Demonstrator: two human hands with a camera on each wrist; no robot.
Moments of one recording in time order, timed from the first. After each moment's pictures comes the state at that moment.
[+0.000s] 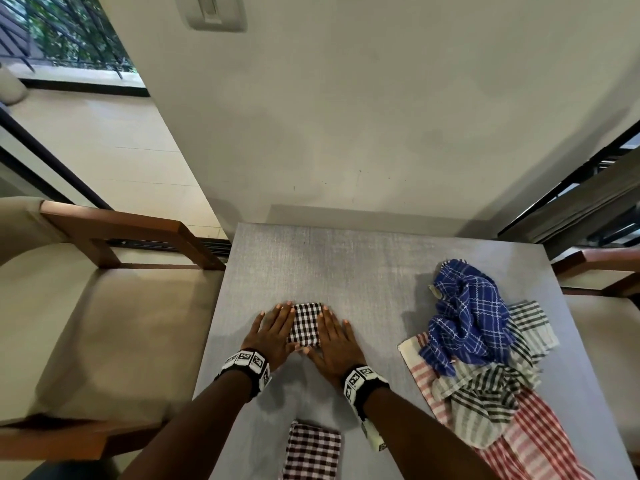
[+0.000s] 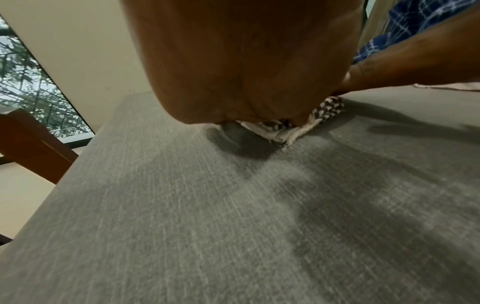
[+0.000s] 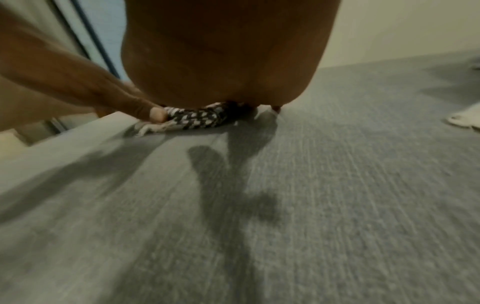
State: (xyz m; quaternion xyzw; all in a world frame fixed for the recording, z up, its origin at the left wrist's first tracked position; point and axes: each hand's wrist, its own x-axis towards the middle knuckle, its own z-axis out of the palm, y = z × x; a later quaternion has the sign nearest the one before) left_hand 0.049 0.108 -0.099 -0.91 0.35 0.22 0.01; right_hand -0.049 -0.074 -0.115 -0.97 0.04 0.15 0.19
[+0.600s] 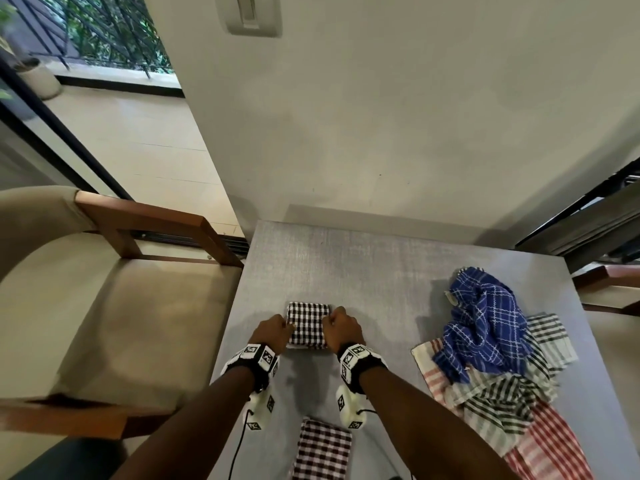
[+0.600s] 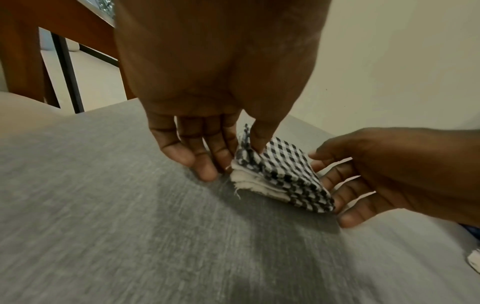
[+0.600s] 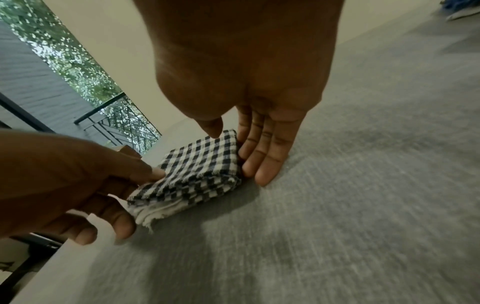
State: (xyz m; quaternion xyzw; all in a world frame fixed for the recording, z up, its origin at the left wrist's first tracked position) left_hand 0.063 0.115 -0.086 -0.92 0.02 0.33 -0.21; right_hand 0.005 -0.055 -0.089 -0.88 0.30 0.16 0.33
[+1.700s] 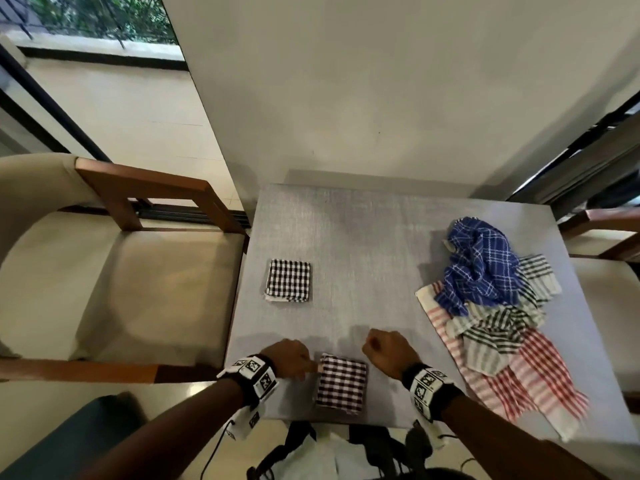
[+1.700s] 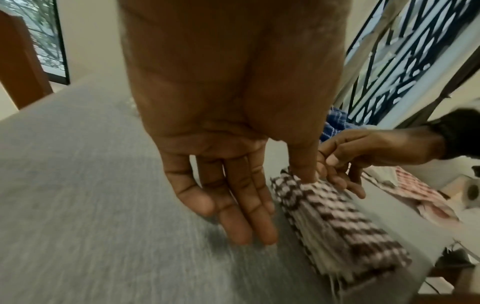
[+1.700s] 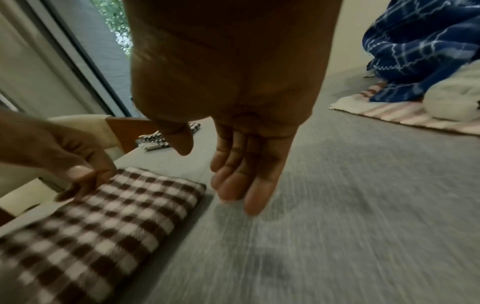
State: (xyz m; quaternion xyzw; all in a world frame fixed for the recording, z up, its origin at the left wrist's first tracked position) left_hand -0.057 0.176 -0.055 -0.79 0.24 0.56 -0.13; right_hand -0.176 -0.070 -0.072 -0.91 0.17 0.22 0.31
